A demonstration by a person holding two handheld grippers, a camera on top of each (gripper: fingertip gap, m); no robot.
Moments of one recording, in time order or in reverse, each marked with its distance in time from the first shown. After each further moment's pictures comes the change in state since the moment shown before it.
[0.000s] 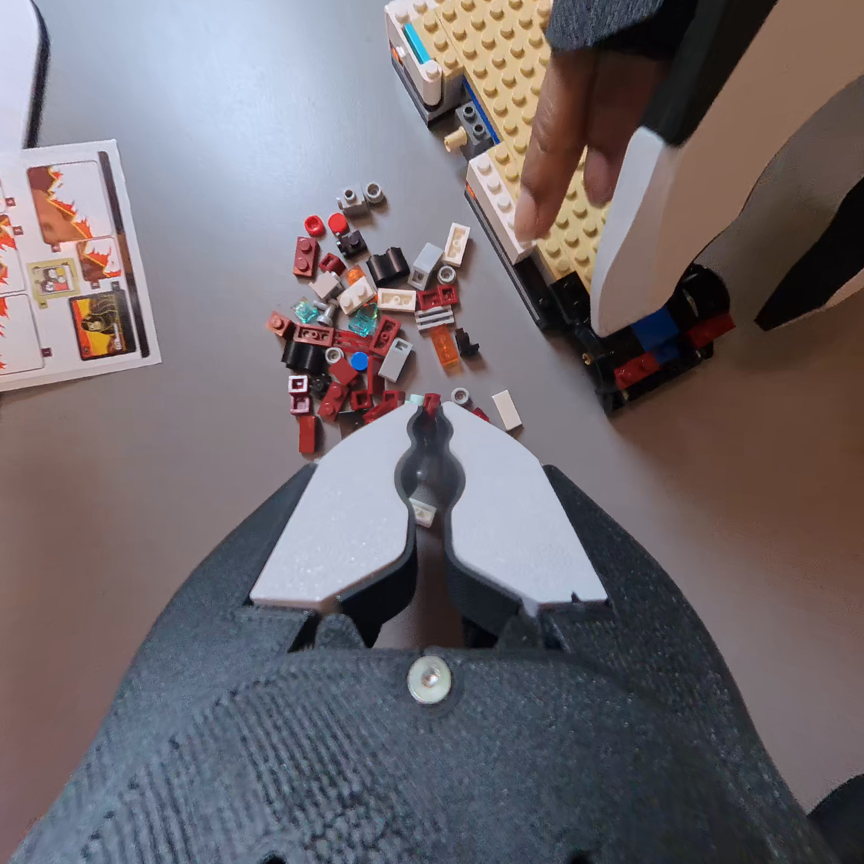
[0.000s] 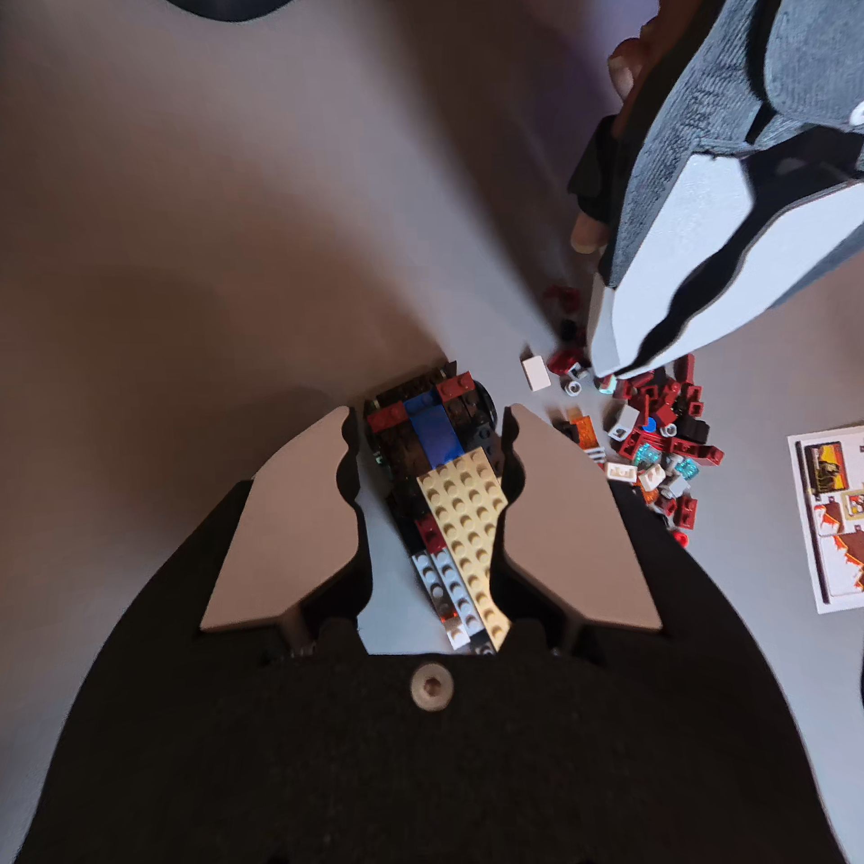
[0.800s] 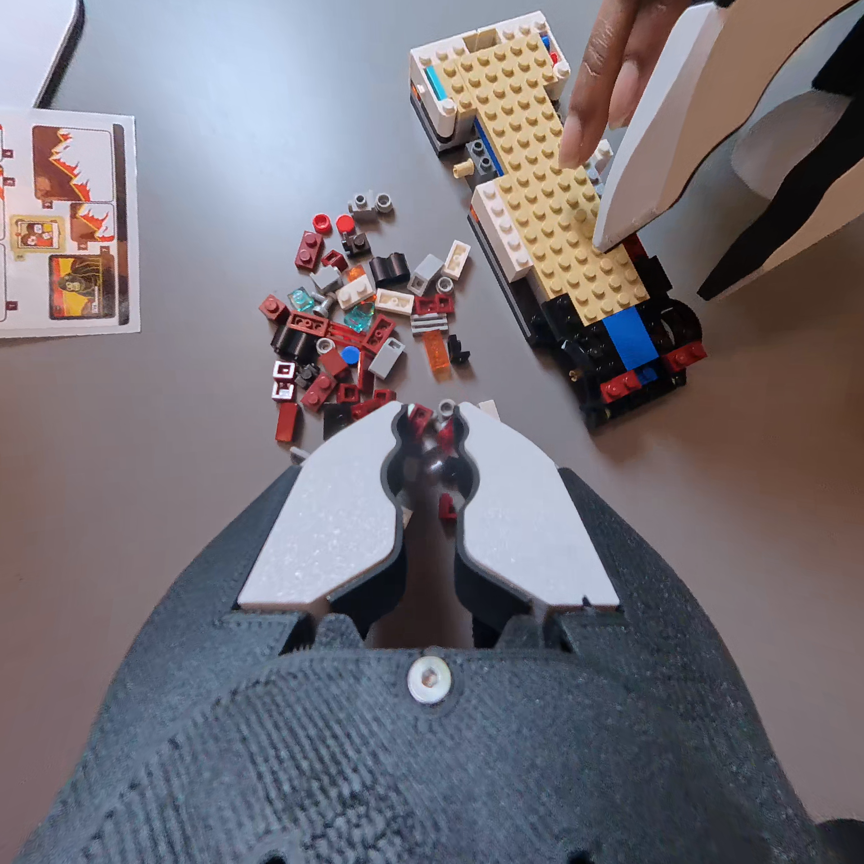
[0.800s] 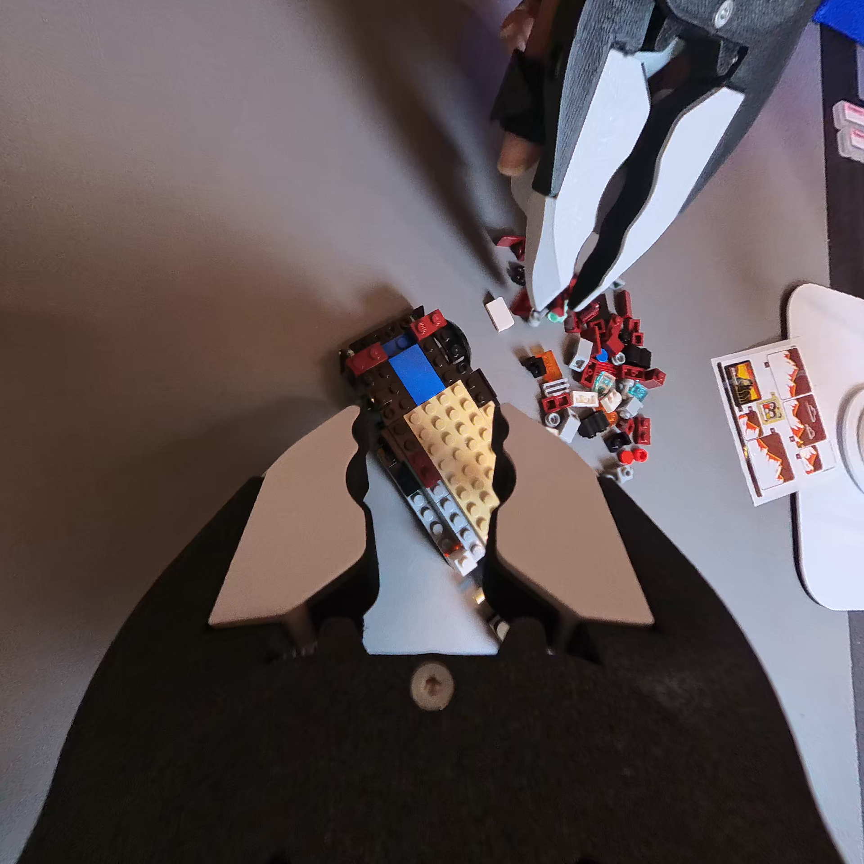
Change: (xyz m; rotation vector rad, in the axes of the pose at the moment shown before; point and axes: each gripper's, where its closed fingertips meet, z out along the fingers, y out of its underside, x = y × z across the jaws) left arm 0.005 -0.002 0.000 0.112 0.017 -0.129; right arm 0.004 0.023 -0.020 0.032 0.190 0.019
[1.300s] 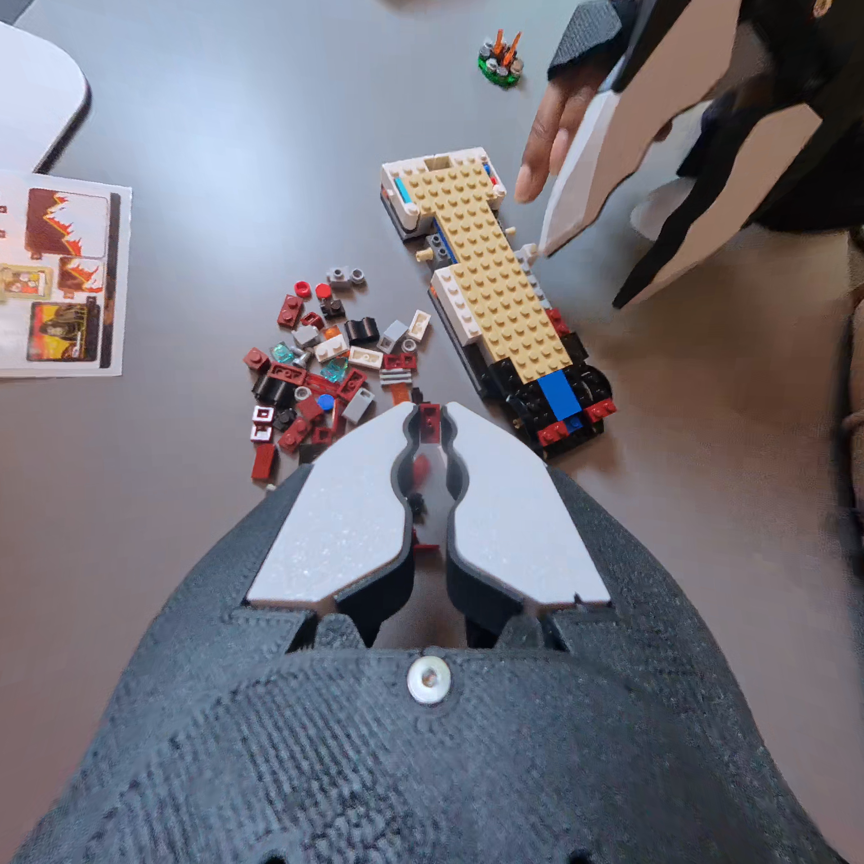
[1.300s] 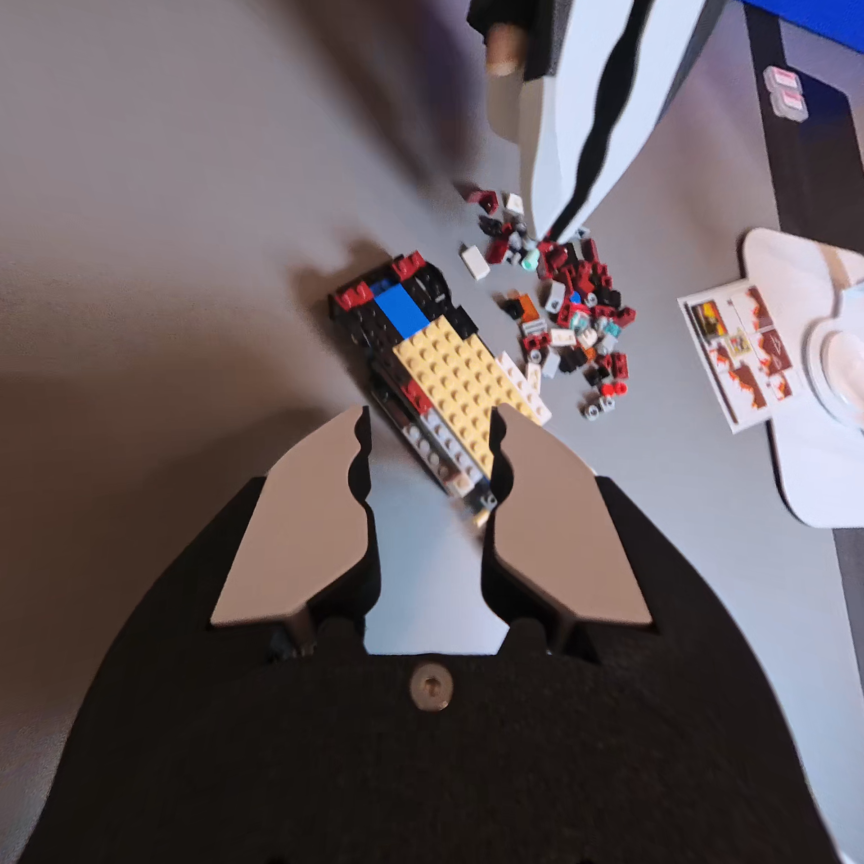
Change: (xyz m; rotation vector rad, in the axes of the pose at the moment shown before) left arm 0.013 -0.027 -0.013 0.124 0.113 -0.082; right arm 0.003 0.022 -0.025 0.036 0.061 0.056
